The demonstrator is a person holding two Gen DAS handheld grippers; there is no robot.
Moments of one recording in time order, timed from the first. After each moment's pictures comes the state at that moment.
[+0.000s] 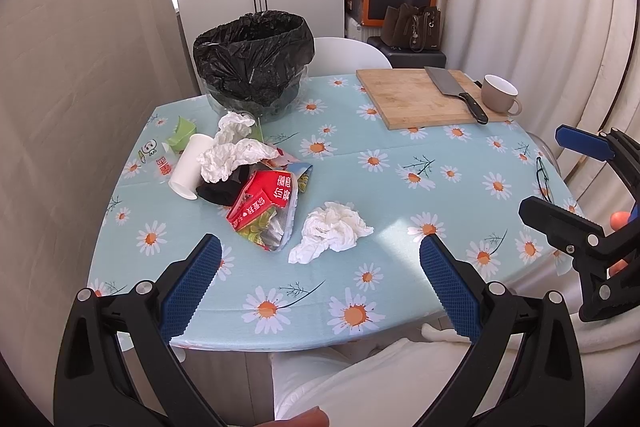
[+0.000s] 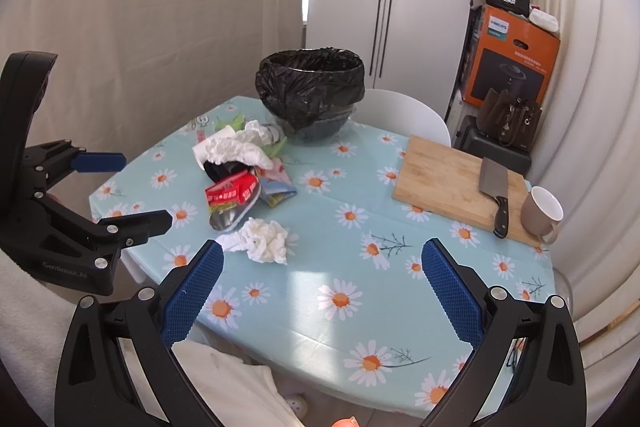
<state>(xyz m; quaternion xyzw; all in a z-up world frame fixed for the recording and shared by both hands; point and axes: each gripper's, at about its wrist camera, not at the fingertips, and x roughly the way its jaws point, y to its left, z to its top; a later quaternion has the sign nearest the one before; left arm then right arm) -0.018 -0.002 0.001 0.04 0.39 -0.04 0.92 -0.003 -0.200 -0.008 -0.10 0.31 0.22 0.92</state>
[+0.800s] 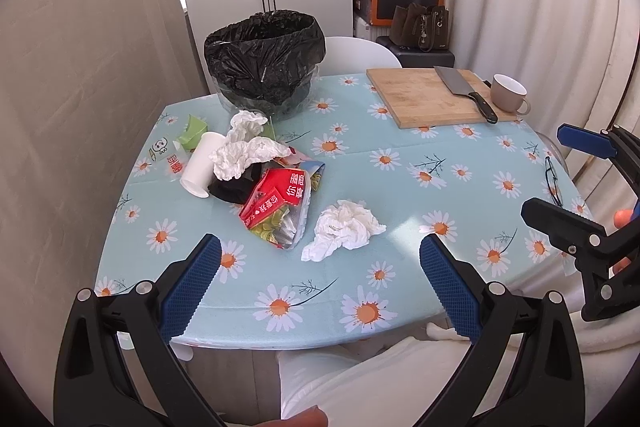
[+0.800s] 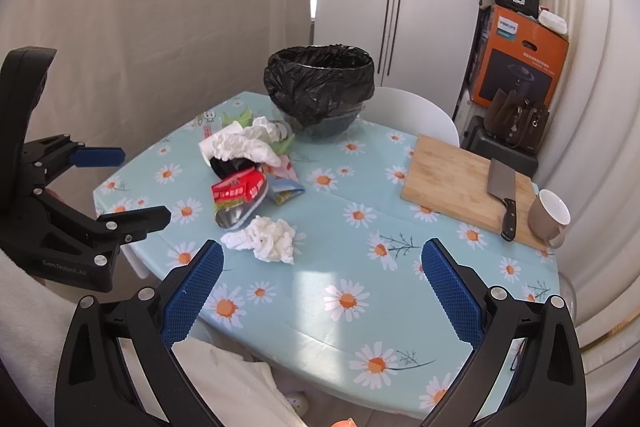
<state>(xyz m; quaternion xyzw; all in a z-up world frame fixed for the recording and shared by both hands) -0.019 0.006 -0.001 0.05 0.39 -0.02 0.92 -0.001 -0.190 -0.010 -0.10 0.32 0.23 0.91</state>
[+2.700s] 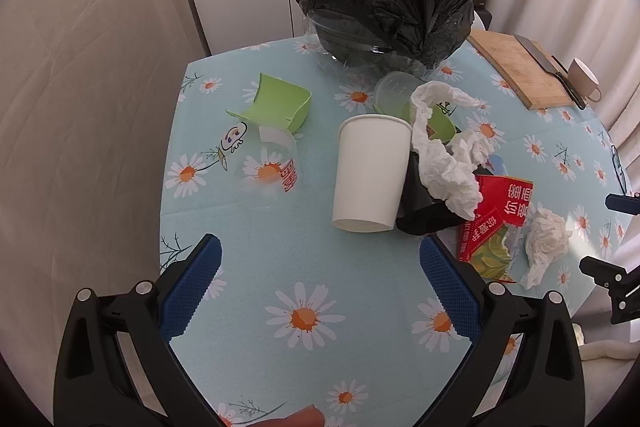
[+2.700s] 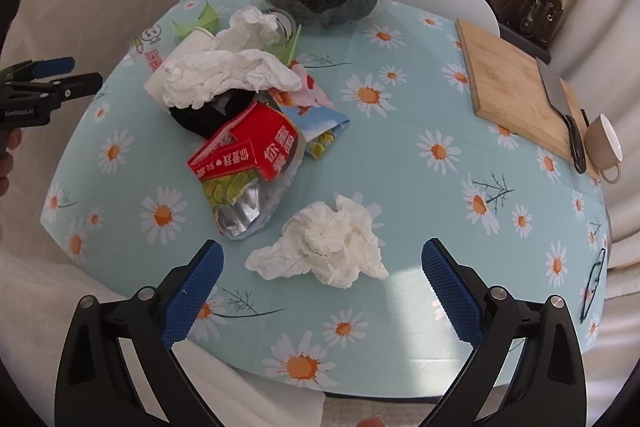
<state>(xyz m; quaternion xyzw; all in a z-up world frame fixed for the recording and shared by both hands) 0.161 0.245 -0.071 0.06 0.49 -0.07 0.87 0.118 -0.026 -0.104 -0.09 0.55 0.11 0.83</state>
